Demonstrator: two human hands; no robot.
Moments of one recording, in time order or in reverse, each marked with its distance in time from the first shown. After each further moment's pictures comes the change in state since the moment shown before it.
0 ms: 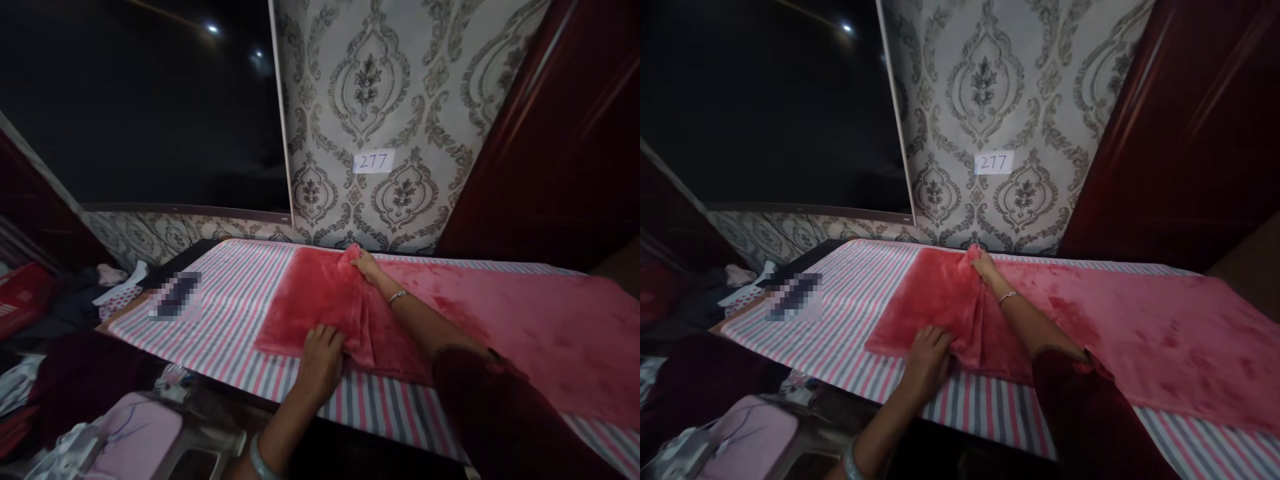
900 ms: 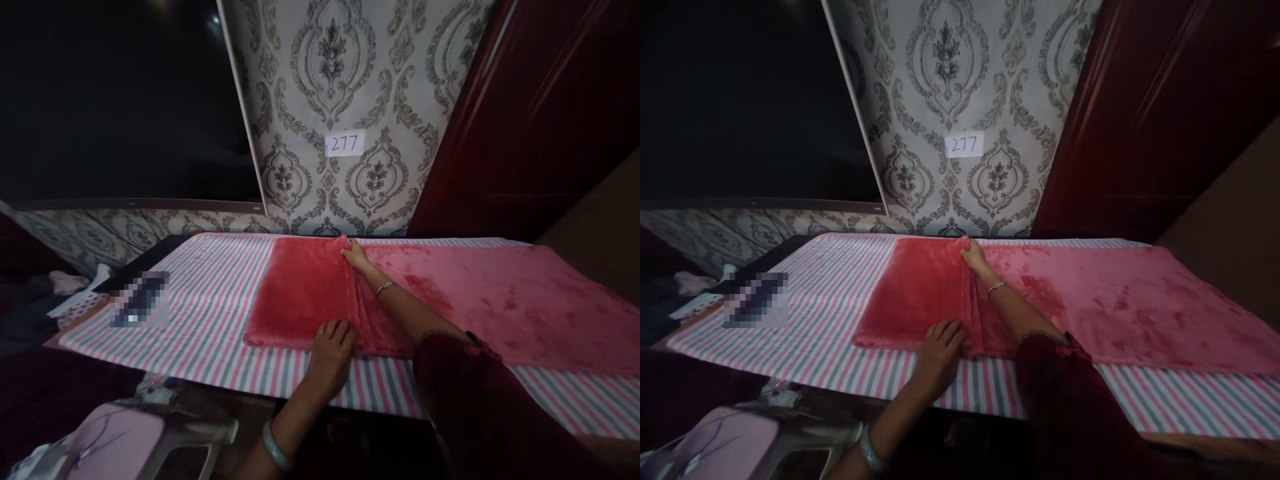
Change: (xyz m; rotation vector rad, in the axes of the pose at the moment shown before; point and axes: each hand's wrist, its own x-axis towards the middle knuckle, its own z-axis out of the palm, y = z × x) left_hand 0.002 0.044 0.056 -0.042 0.109 0.211; right_hand -0.011 0.015 -0.045 -0.597 0.164 -0.054
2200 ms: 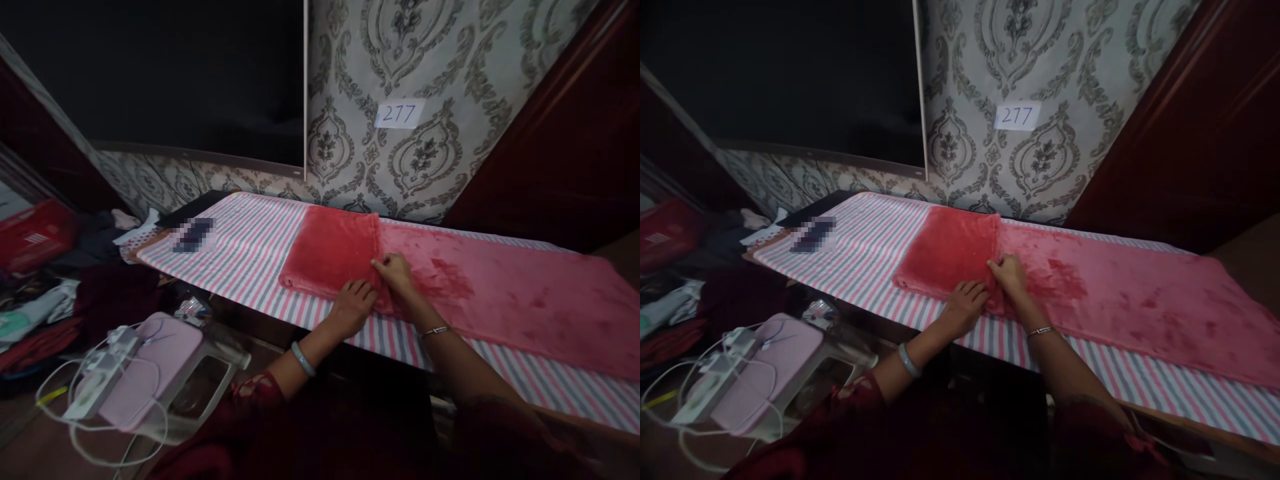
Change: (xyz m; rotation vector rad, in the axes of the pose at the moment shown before) left_hand 0.008 0.012 -0.008 0.034 -0.147 0.014; right_hand -0.135 0.030 -0.034 -0.377 0.042 -0.120
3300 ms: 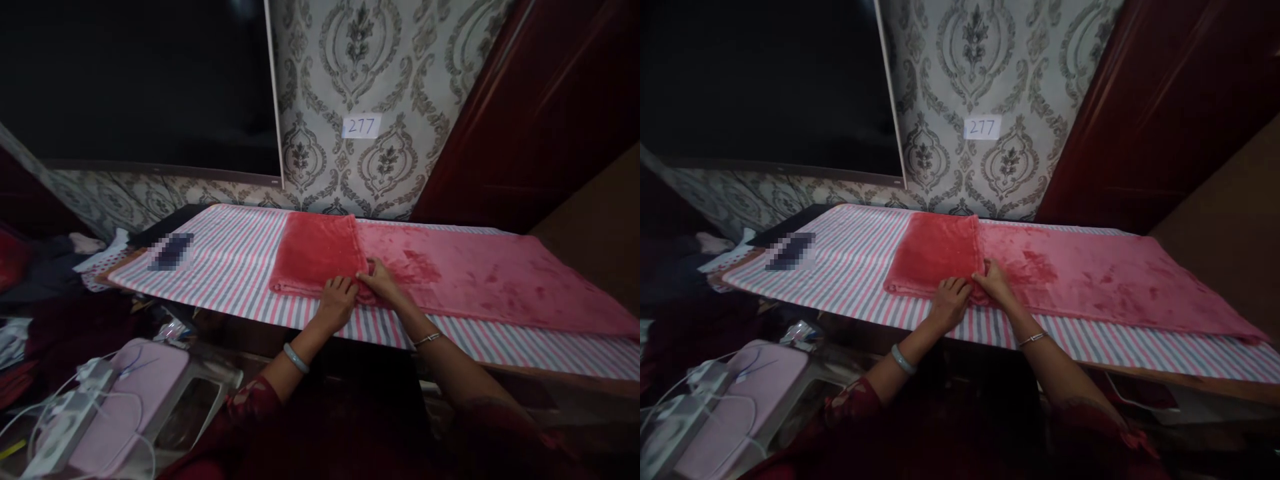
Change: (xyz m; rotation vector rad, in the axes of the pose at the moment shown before) left_hand 0.000 -0.003 0.001 0.026 0.027 -0.037; right_hand -0.047 -0.004 -0.017 0.360 -0.031 0.127
